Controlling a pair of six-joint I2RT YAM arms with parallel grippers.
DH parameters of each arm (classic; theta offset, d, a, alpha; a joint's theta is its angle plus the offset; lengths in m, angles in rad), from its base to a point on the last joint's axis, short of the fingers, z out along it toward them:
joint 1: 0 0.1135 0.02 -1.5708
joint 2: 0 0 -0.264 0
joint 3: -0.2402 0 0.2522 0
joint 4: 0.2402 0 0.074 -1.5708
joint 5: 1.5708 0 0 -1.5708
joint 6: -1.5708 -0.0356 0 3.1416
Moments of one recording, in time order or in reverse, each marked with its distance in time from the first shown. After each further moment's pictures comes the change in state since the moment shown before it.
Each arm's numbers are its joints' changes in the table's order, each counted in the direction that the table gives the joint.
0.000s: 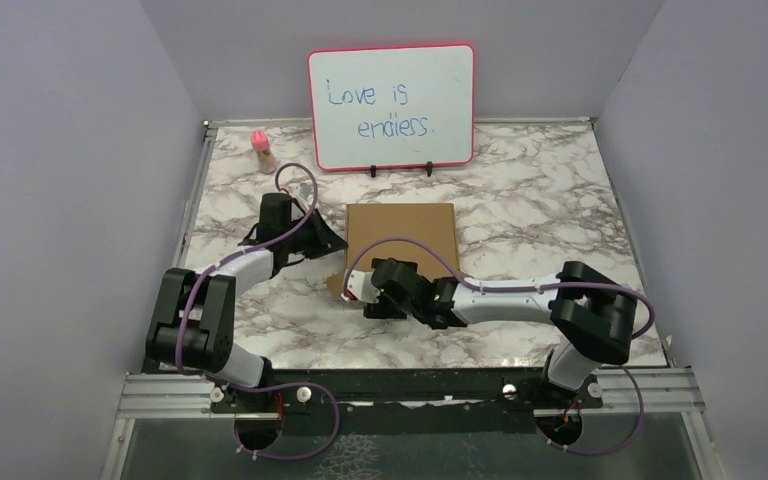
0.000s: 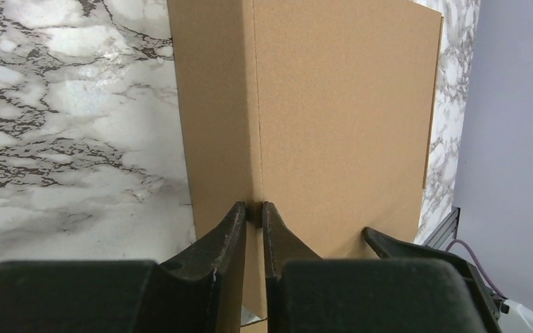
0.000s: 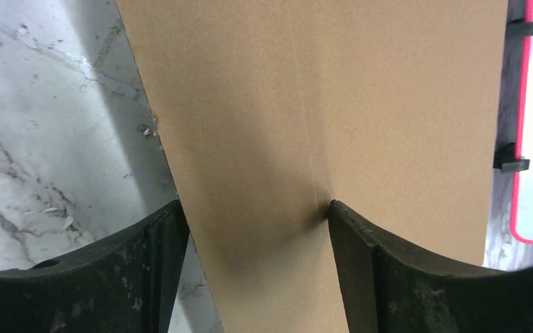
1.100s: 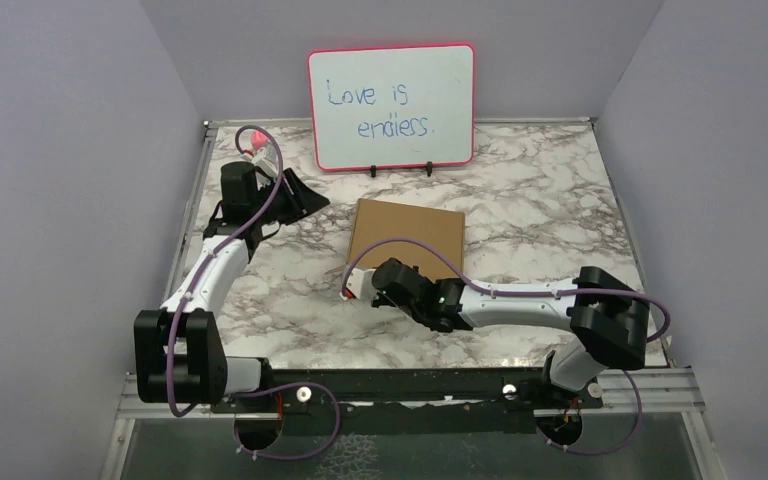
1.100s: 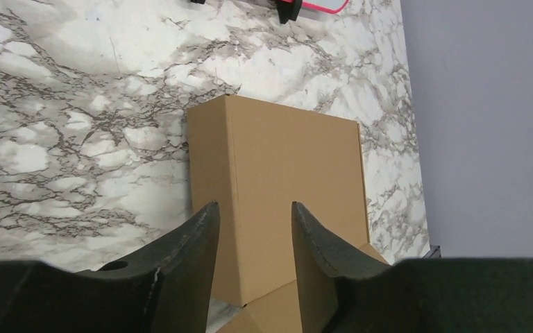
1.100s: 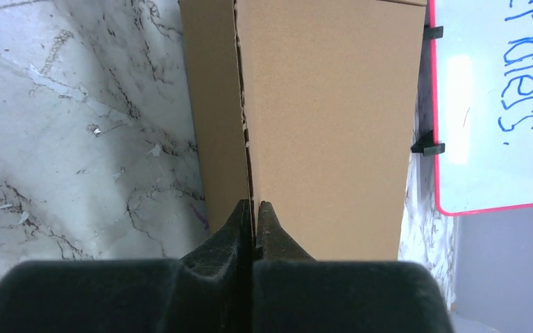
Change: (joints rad) left arm 0.130 -0.148 -0.203 0.149 0.047 -0.044; right arm 0.040 -0.051 -0.002 -0.017 0.163 0.073
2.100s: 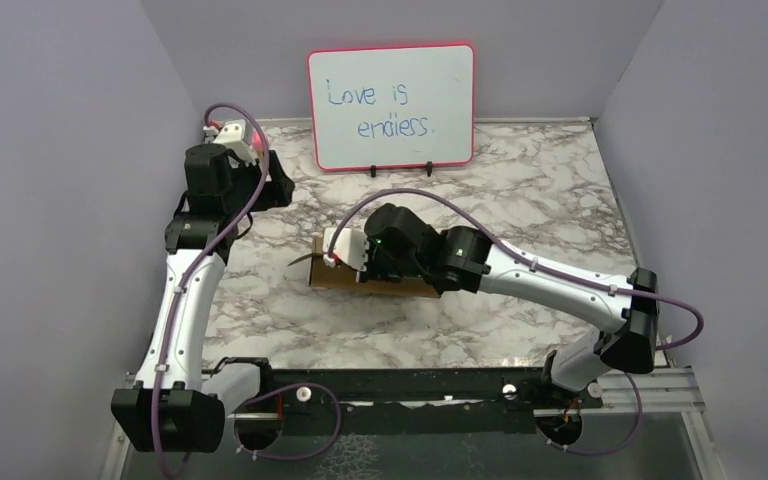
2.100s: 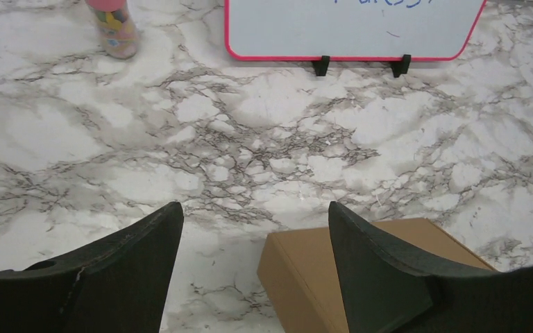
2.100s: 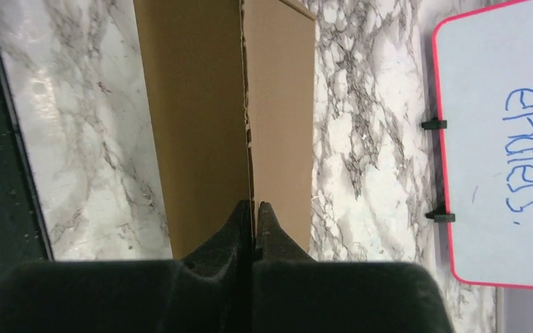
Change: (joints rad) left arm 0.021 -0.236 -0.278 0.484 -0.370 -0.381; right arm -0.020 -0.055 -0.537 0.586 -0.335 -0.106
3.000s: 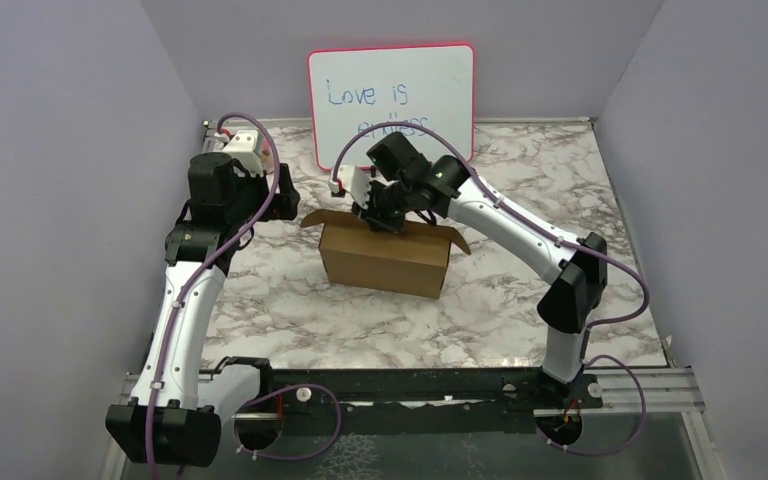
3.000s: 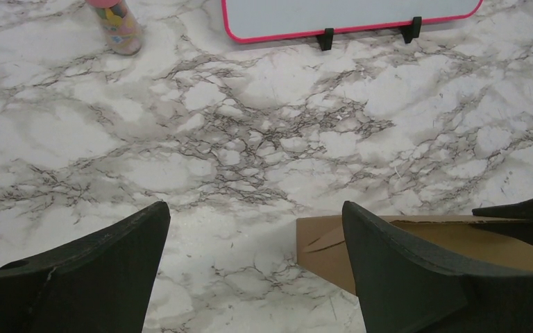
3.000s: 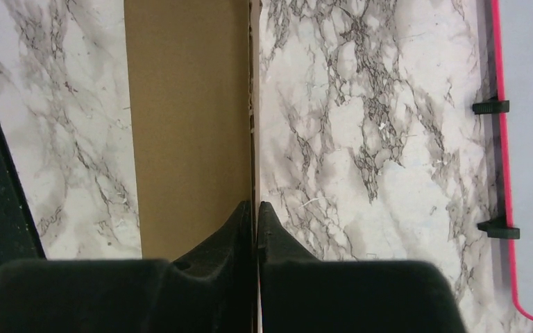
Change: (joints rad) left arm -0.048 -0.067 0.006 0.072 -0.051 -0.124; right arm -0.311 0.309 -0.418 0.284 -0.392 0.022
